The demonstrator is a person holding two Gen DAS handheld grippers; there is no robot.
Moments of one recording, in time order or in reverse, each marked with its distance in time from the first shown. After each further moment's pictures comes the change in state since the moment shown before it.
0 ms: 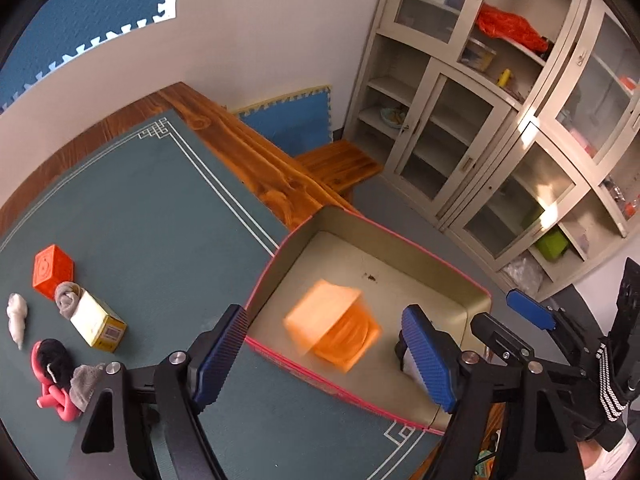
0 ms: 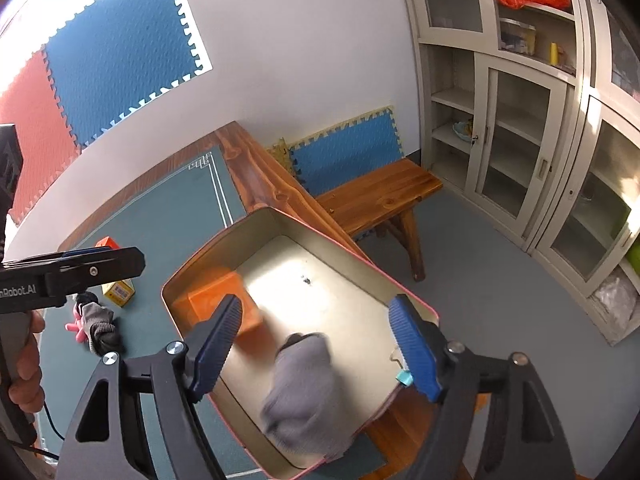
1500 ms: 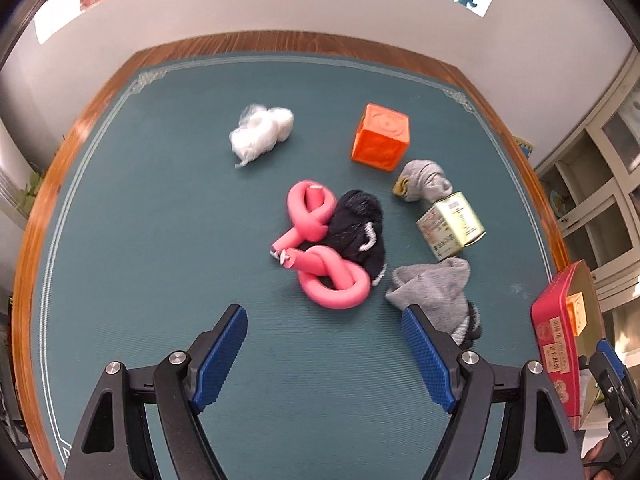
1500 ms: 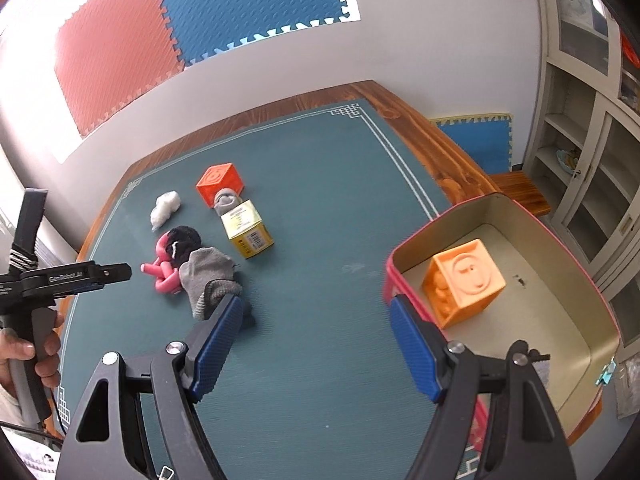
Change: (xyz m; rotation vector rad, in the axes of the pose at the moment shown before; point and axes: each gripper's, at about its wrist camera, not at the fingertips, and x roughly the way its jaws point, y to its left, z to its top) left arm -0.081 0.291 -0.159 -0.581 0.031 0.298; right arm 0.034 0.195 -0.034 -0.271 0.119 0.221
